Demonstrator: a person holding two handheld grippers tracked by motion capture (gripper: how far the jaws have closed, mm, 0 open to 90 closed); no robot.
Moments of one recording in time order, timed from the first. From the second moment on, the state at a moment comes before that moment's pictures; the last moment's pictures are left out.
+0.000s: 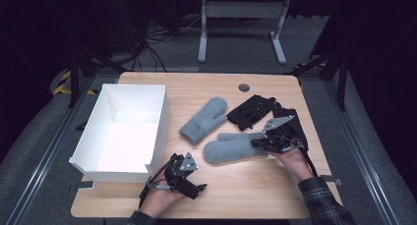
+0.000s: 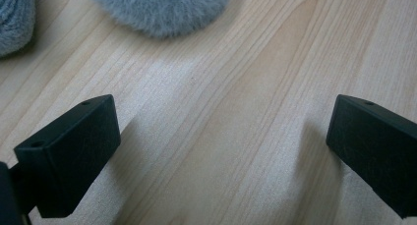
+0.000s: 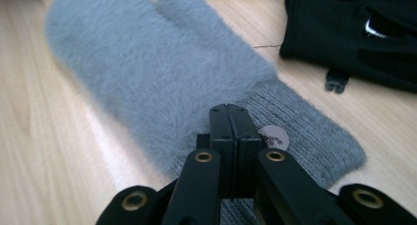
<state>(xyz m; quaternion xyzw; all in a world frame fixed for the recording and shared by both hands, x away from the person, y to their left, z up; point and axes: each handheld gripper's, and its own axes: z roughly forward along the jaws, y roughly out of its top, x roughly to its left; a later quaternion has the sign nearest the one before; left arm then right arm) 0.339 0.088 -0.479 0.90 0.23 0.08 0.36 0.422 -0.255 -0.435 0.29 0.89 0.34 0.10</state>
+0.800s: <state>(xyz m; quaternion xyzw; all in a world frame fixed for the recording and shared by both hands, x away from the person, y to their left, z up) 0.338 0.088 -0.479 0.90 0.23 0.08 0.36 0.359 -0.259 -0.434 0.26 0.90 0.34 0.06</state>
